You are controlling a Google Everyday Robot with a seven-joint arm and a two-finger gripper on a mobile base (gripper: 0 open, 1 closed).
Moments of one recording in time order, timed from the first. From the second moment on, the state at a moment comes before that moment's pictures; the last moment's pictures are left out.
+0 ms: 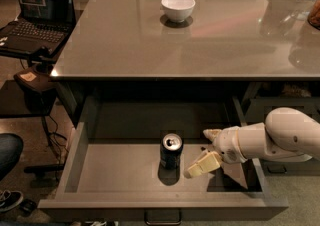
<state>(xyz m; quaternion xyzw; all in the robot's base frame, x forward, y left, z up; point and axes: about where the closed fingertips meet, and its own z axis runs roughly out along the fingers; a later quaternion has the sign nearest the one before) 0.459 -0.114 0.657 -0.41 0.80 0.31 0.30</state>
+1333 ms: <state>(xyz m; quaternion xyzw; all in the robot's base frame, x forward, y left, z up) 0.448 -0.043 0.651 -0.43 0.75 0.39 0.33</state>
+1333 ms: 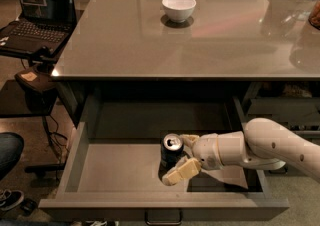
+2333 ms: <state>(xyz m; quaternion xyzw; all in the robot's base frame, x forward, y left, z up) 0.439 -0.023 0.632 -0.44 0.75 0.40 0.30</state>
